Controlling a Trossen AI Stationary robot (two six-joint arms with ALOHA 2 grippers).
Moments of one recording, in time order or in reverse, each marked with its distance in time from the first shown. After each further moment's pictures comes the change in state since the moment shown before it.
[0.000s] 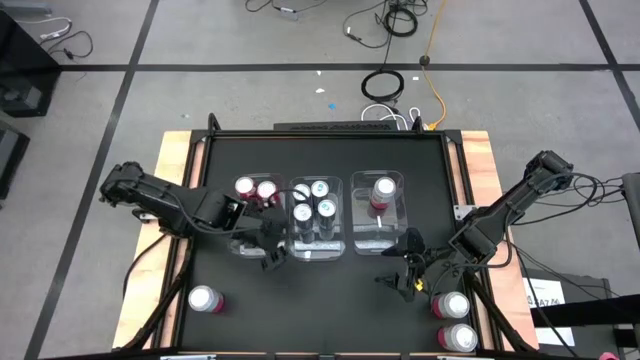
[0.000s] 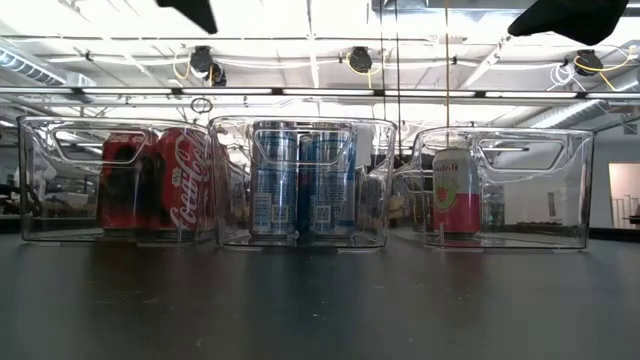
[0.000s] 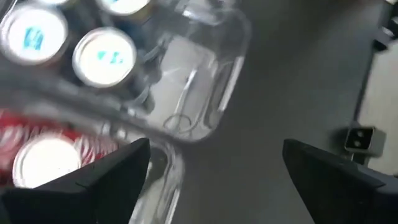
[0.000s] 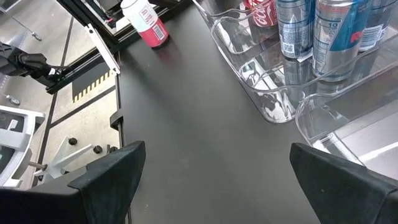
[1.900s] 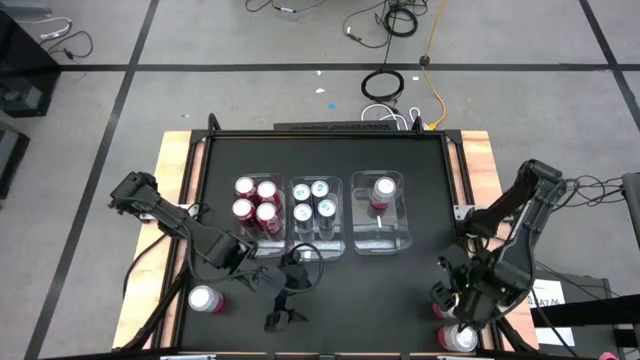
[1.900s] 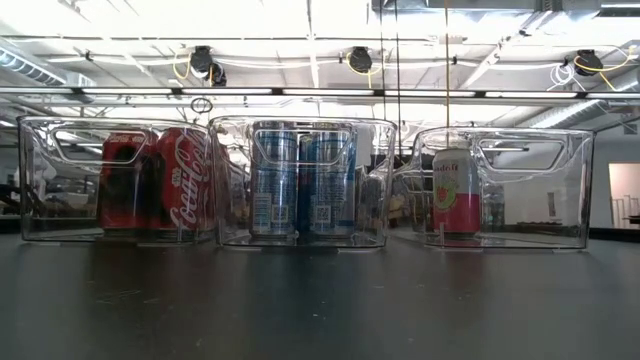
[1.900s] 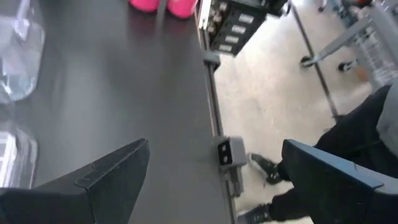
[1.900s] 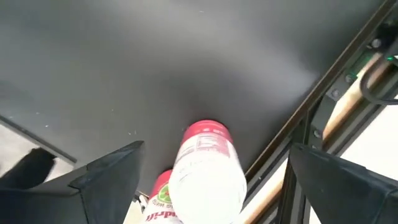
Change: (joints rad) left arm -0.204 0.133 -0.062 0.617 0.138 0.190; right arm 0.298 0.171 0.347 -1.000 -0.467 0.998
